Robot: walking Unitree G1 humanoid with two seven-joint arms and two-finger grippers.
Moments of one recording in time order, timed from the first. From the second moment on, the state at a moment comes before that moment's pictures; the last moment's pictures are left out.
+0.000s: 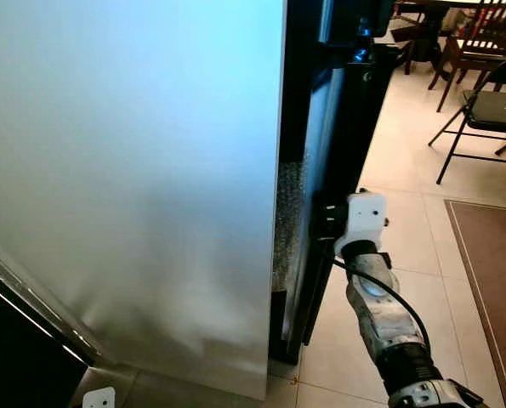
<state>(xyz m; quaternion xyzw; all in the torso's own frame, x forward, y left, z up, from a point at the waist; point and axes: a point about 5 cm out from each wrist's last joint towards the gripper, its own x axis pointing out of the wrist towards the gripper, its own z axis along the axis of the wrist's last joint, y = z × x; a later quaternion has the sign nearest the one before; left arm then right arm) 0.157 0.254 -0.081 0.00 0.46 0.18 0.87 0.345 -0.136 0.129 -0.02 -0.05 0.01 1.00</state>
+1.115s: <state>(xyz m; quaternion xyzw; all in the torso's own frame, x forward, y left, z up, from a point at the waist) 0.156 0.249 -0.083 -0.01 0.46 0.16 0.87 0.271 -0.278 0.020 -0.01 0.19 -0.25 0.95</state>
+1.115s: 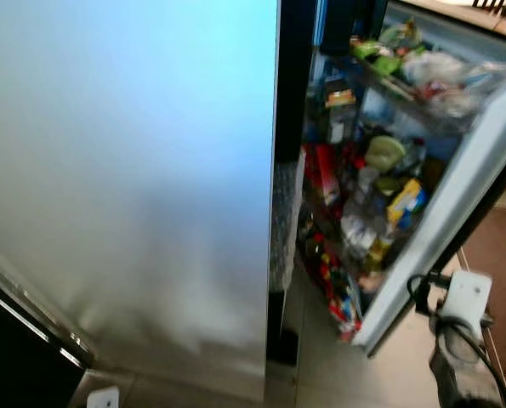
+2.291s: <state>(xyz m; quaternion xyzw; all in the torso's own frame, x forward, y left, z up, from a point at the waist) 0.129 0.259 -0.090 0.00 0.50 0.15 0.86 0.142 -0.225 -0.095 0.01 0.50 -0.13 0.86</state>
